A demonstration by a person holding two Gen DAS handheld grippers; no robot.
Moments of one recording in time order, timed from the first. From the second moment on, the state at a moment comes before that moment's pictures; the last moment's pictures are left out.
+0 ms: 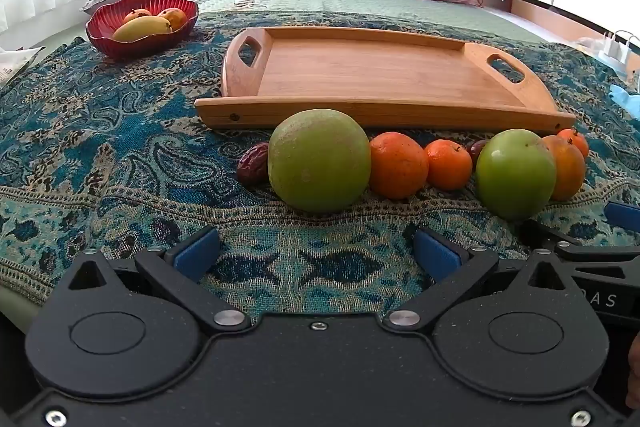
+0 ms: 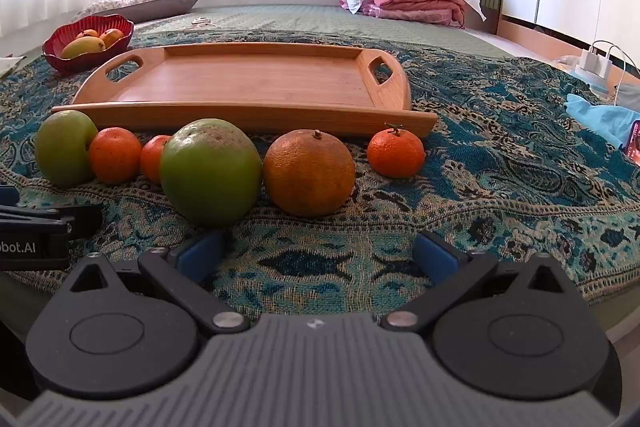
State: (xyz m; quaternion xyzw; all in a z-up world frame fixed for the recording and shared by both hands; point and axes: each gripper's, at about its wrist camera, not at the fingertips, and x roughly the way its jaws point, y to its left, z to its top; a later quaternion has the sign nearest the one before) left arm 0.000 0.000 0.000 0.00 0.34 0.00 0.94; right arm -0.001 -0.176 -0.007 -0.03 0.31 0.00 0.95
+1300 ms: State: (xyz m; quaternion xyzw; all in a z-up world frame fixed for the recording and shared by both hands) left arm 0.000 0.000 0.000 0.00 0.34 0.00 0.94; right arm -0.001 -0.176 -0.007 -0.03 0.31 0.00 0.95
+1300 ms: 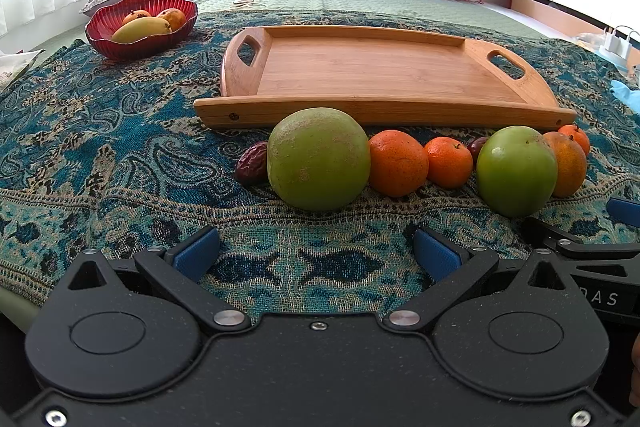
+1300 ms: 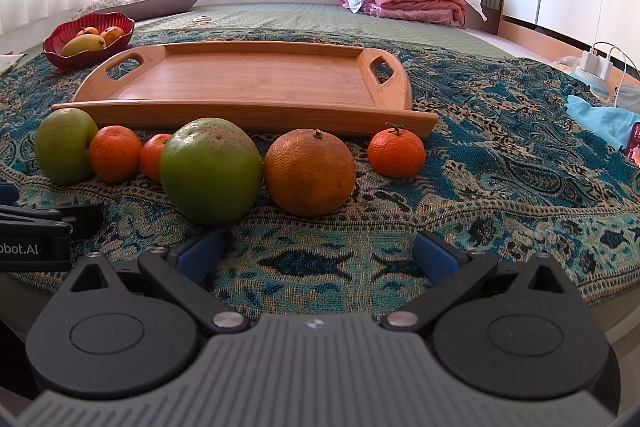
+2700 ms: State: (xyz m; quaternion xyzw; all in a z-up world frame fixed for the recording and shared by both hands) left arm 0.000 0.000 0.000 0.01 0.34 0.00 0.94; right arm -0.003 -0.176 -0.007 -0.03 0.31 0.00 0.95
